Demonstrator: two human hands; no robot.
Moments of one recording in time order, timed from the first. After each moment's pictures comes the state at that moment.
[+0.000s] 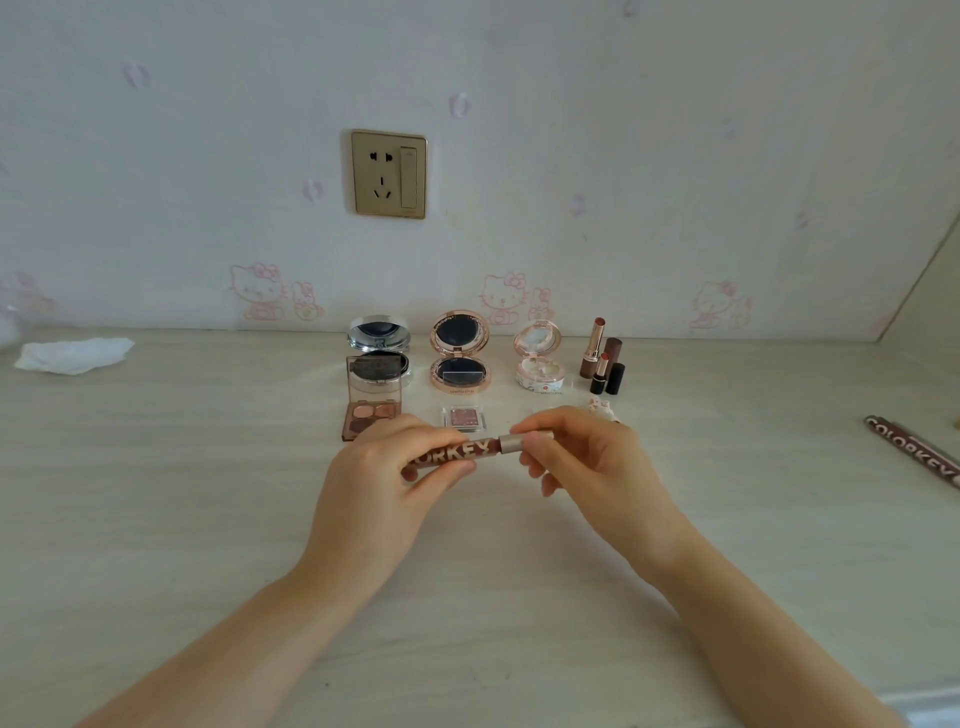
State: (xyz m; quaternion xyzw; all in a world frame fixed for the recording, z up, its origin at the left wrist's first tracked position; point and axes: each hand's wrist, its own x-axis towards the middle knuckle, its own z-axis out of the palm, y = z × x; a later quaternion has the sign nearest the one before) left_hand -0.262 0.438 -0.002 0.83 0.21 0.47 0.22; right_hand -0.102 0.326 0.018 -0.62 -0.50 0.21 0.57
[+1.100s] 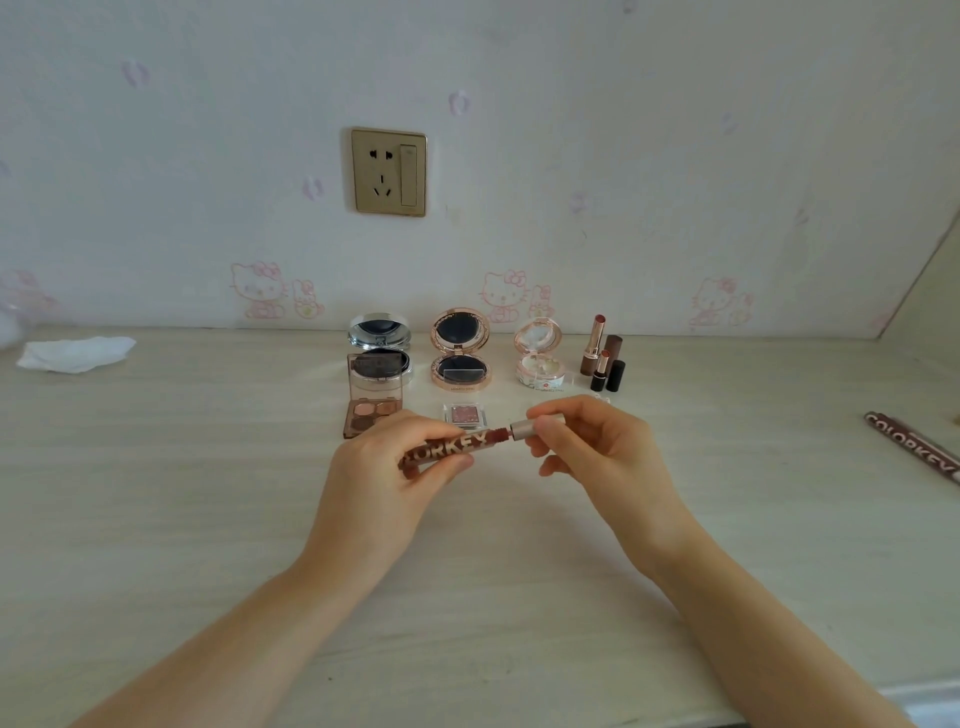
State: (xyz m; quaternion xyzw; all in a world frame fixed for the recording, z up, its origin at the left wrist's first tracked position) left_hand -0.262 0.435 0.001 0.82 0.23 0.46 0.25; right_hand -0.100 0.327 0.017 -0.60 -0.44 0.22 0.64
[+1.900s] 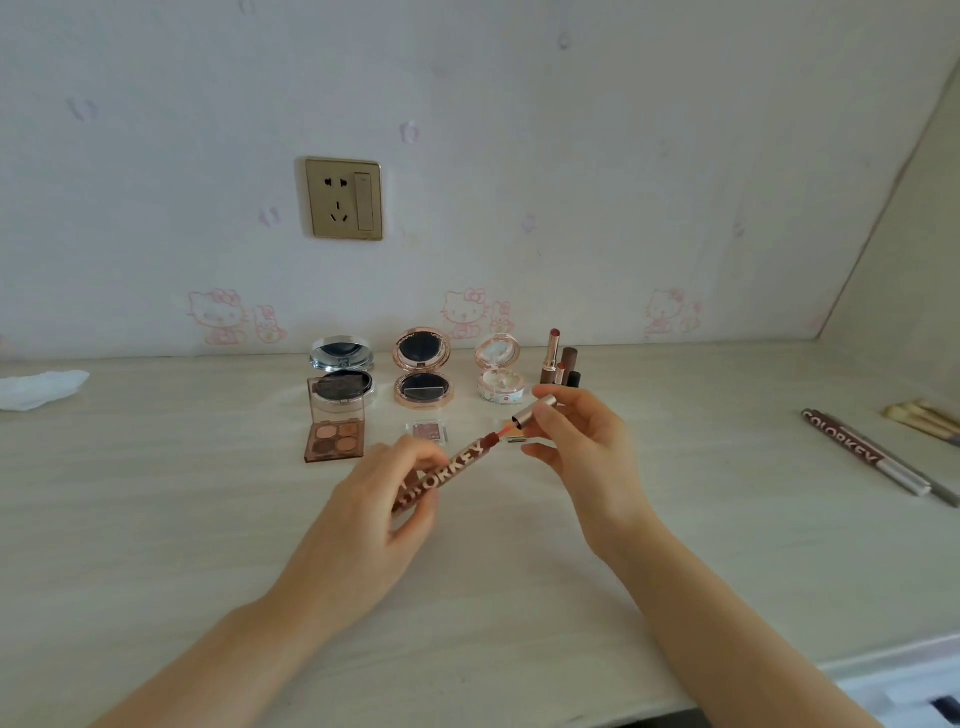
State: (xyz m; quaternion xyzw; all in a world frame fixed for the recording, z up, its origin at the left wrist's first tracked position) left_hand -0.263 0.421 -0.002 0.88 0.18 0.36 0.24; right_hand -0.078 0.331 0.019 -0.57 -0.30 0.21 0.73
